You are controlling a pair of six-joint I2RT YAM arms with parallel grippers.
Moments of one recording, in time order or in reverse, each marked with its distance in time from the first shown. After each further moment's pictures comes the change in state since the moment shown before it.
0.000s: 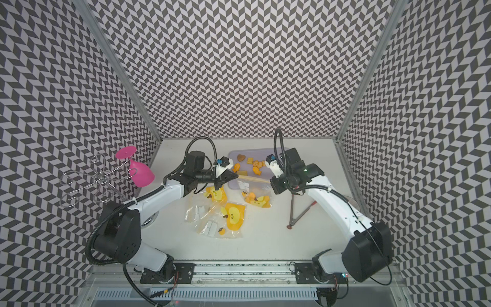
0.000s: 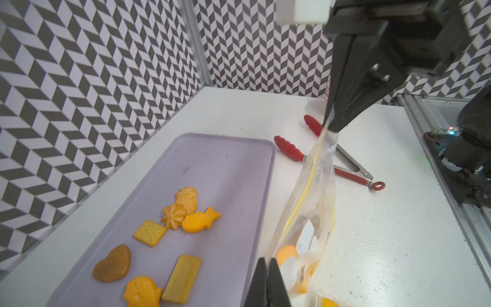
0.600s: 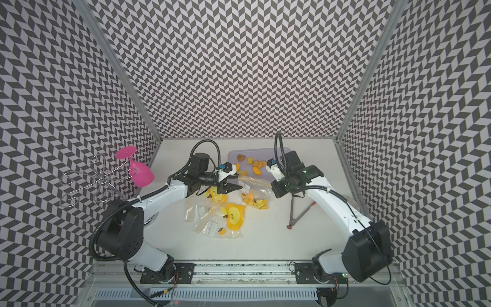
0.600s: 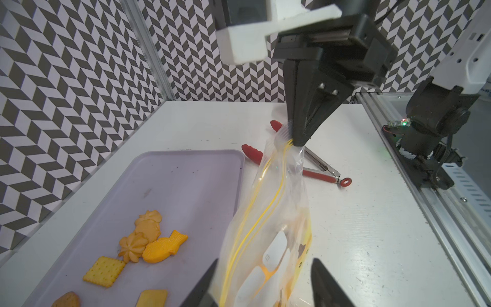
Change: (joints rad) left arm -0.043 0.039 0.000 -0.027 0.084 0.092; right arm -0.002 0.000 -0.025 -0.024 -0.027 -0.002
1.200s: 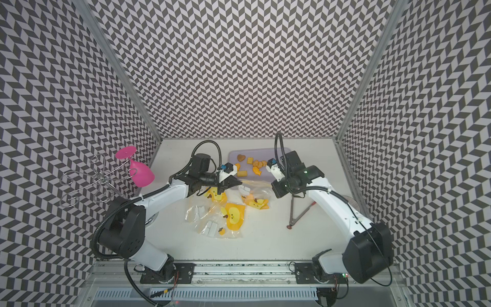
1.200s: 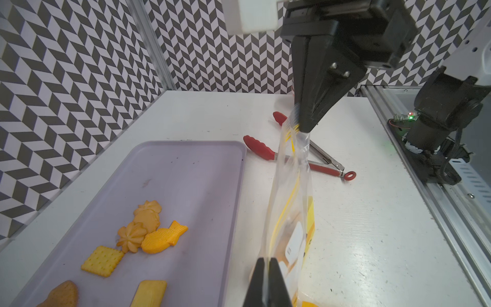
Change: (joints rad) left arm 0.000 0.010 0.000 -0.007 -0.021 -0.003; right arm 0.000 -0.019 -0.002 0.000 0.017 -0.014
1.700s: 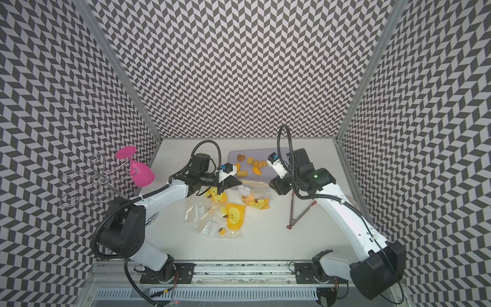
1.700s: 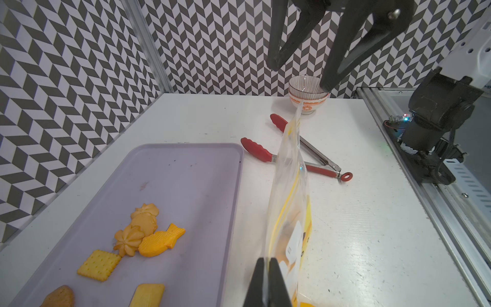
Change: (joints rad) left arm 0.005 0.000 0.000 -0.001 0.021 0.006; right arm 0.002 -0.106 0.029 0.029 0.031 -0.159
